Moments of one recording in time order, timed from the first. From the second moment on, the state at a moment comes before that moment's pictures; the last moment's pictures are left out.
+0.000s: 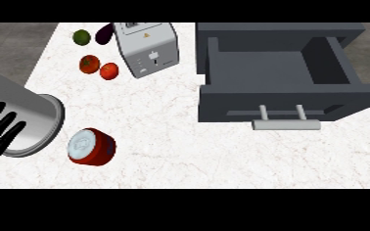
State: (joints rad) left arm 0.23 0.27 0.38 -2.13 0.75 -0.31 0.54; right arm 0.43 -0.12 -0.47 -2.14 -0.36 0.31 0.05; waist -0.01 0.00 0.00
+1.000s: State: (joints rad) left arm 0.19 0.11 0.27 -1.77 0.33 -0.40 0.22; right arm 0.43 -0.10 -0.63 -2.15 -0.45 0.43 0.11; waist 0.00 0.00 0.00
